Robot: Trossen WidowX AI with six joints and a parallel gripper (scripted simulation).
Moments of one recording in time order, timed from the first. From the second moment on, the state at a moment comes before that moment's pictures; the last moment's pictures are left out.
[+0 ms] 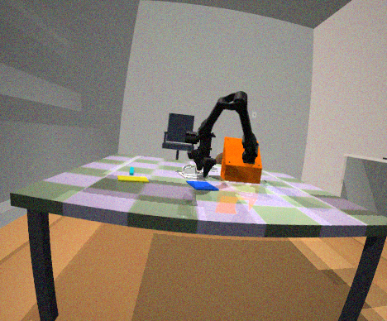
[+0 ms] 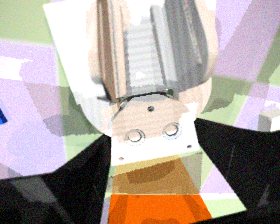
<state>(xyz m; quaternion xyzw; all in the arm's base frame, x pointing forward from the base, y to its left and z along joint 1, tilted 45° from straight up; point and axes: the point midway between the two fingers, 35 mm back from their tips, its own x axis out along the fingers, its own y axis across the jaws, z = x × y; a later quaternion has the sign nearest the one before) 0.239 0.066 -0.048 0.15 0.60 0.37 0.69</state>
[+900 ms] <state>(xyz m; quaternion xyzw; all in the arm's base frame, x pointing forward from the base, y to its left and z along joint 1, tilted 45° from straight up) 0.236 0.051 -0.036 0.16 0.61 0.37 0.68</state>
